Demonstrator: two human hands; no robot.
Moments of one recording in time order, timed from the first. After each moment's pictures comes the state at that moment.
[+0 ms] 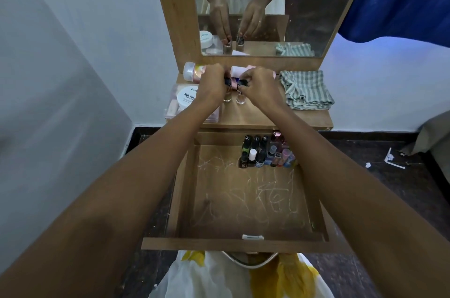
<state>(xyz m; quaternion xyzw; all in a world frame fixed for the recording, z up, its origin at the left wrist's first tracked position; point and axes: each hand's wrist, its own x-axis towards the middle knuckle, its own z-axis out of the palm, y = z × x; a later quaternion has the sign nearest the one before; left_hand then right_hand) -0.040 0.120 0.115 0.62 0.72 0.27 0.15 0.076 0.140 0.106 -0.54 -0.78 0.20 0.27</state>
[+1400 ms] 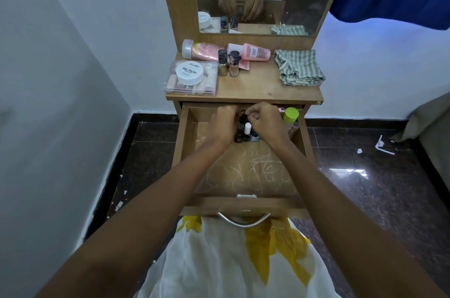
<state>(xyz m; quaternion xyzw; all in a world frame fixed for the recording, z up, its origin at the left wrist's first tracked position) 0.009 0.009 0.042 0.62 0.72 0.24 0.19 0.122 0.042 0.042 -0.58 -0.73 0.28 0.22</state>
